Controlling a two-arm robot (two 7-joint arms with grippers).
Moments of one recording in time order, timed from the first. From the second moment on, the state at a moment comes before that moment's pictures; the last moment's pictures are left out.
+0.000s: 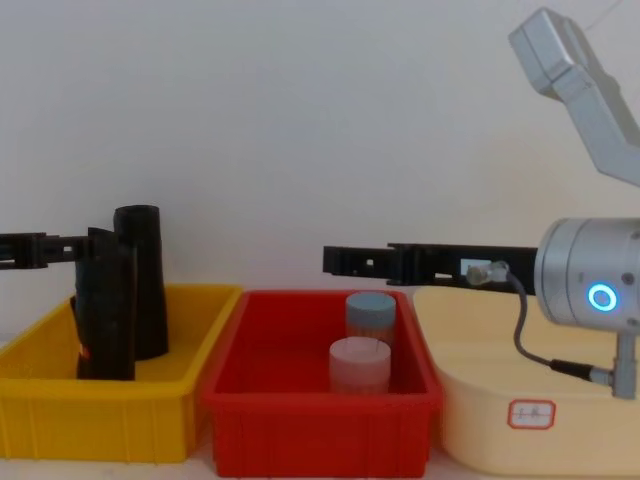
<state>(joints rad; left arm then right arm) -0.44 0.56 0.31 -1.27 -0.66 0.19 -0.54 0.31 0.25 -0.44 -1.58 0.47 0.39 0.25</state>
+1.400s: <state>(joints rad) -0.49 0.52 0.27 -1.24 -0.67 0.03 -0.54 0.34 0.24 -0.47 -1.54 0.47 0.40 0.25</state>
